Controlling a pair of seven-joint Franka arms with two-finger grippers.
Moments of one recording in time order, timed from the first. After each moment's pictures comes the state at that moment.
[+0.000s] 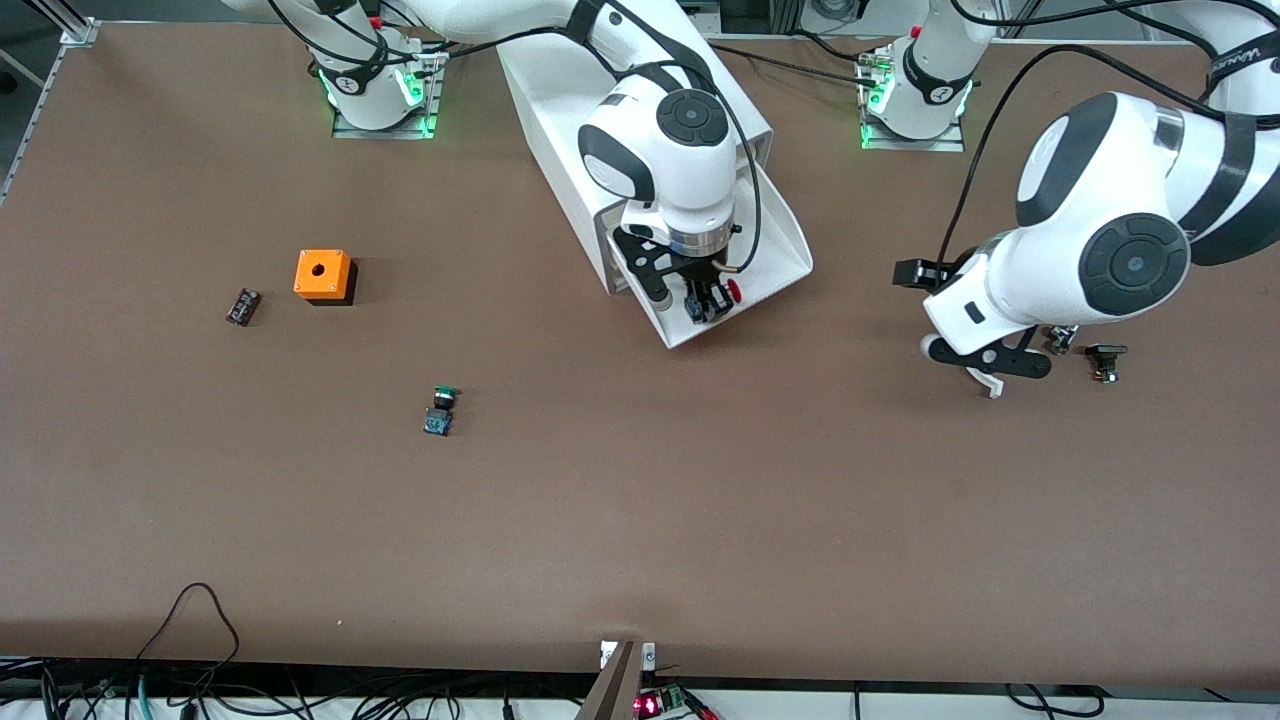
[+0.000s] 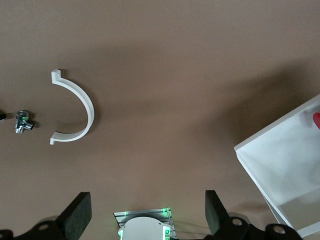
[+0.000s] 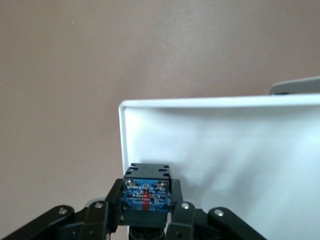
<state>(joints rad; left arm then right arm) 0.06 0.35 -0.36 -1.45 0.06 1.39 -0.16 0.82 0.77 0.13 -1.20 -0.18 2.13 2.09</state>
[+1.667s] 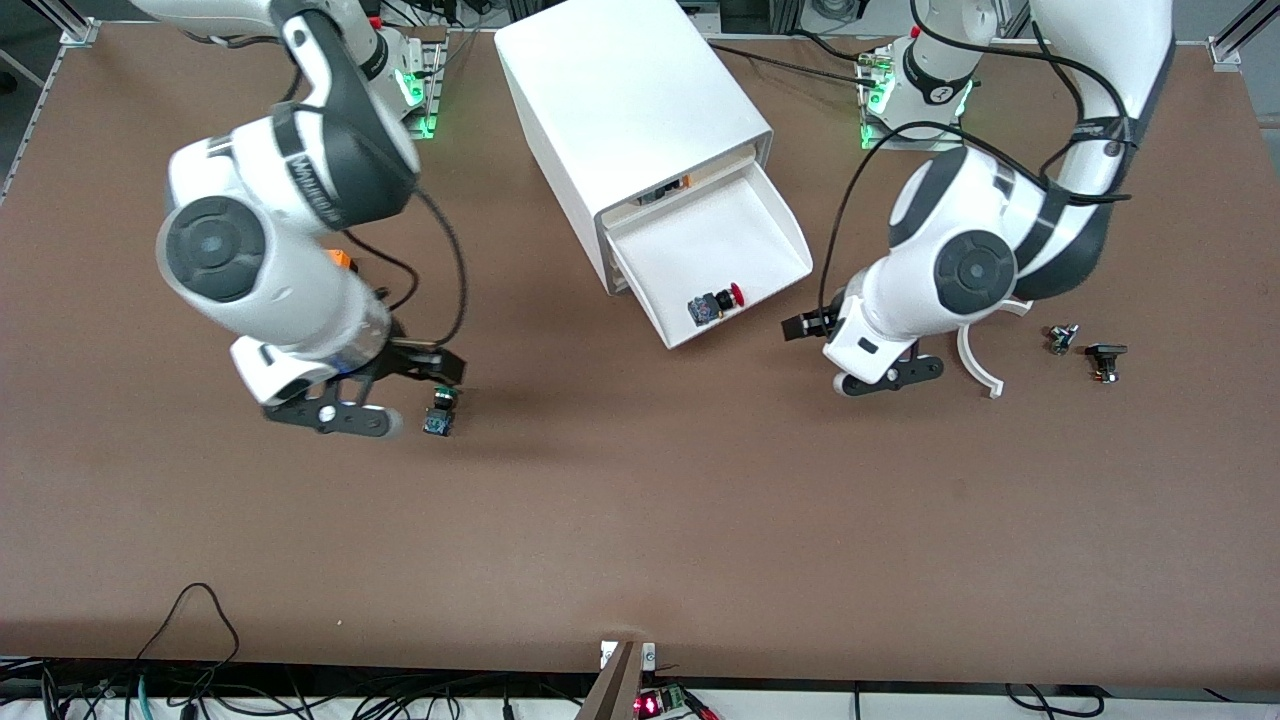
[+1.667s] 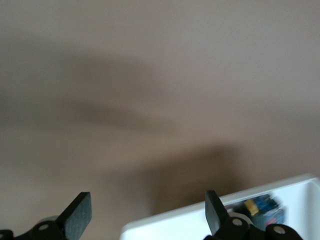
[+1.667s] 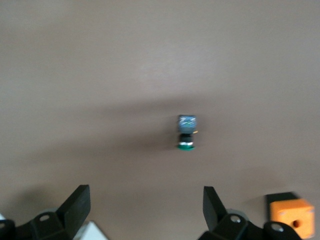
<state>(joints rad) 0.02 0.38 -0.48 -1.73 -0.03 1.97 -0.71 0.26 0.53 0.10 -1.18 -0.02 1.67 0.45</state>
